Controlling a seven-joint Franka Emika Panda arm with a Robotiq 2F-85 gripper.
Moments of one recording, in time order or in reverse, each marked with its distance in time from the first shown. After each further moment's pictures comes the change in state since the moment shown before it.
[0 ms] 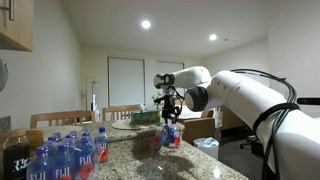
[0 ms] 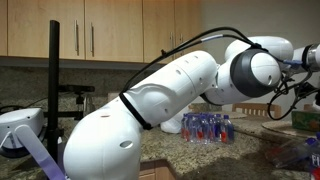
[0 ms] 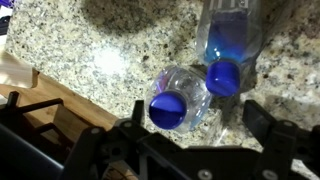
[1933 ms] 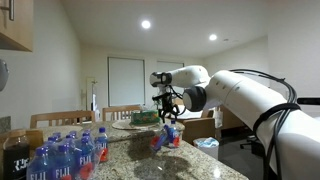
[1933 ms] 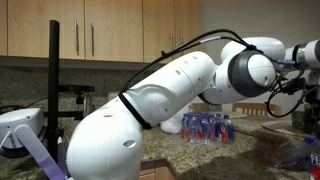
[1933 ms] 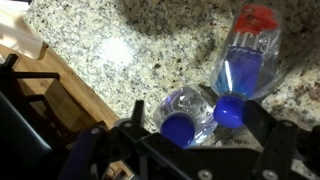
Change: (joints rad) arm 0.035 -0.001 0.003 0.032 -0.032 -0.087 -0.232
